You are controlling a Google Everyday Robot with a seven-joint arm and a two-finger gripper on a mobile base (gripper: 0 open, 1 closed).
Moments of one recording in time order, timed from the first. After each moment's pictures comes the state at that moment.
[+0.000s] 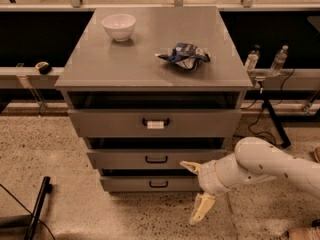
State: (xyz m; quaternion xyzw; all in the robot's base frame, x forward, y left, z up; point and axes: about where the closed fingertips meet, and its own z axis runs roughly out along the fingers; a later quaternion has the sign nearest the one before) arm 0.443 -0.089 0.558 -0.70 0.62 0.22 0.28
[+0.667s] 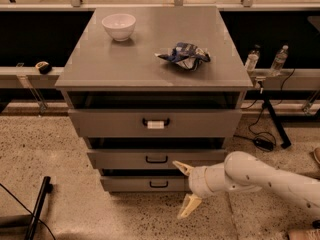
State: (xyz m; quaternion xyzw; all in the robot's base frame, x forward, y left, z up) arm 0.478 -0.064 0.503 -0.69 0.61 0.20 0.35
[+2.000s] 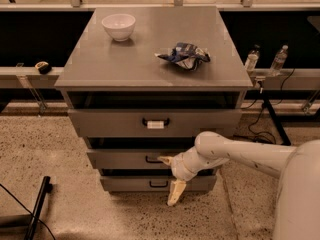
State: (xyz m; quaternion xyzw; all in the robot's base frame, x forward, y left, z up) arm 0.536 -0.024 0.445 -0.74 0.58 0.22 0.26
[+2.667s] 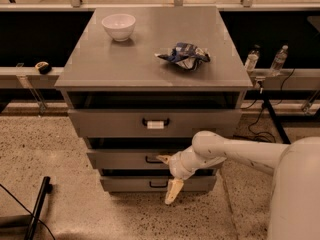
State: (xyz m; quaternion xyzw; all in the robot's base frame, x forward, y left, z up) arm 0.545 -0.014 0.443 -0.73 0.59 0.22 0.26
